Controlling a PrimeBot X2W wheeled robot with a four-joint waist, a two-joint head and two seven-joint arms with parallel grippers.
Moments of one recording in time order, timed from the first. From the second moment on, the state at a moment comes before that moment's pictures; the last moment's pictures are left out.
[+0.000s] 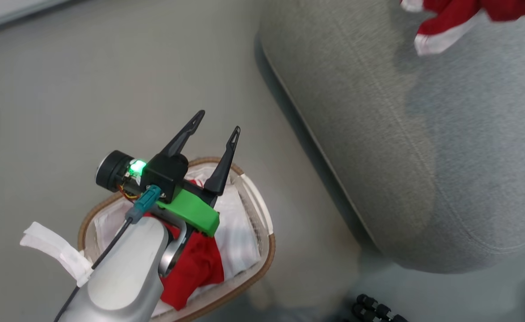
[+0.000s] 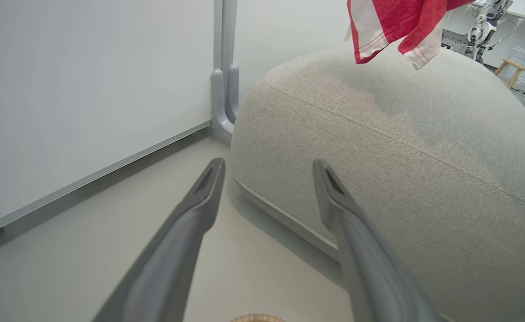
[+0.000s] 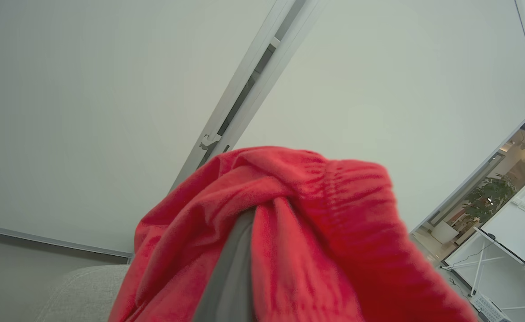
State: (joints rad) left arm -0.52 0.20 -0.56 0.35 -0.30 -0.13 -0.26; right arm -1.01 -0.38 0.02 0.43 -0.03 0.13 -0.26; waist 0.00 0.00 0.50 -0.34
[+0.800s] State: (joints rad) left arm -0.54 0.21 -0.57 0.29 -0.27 -0.09 -0.26; right arm -0.98 -0.43 -0.14 0.68 -0.10 0.13 -0.26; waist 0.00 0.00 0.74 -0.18
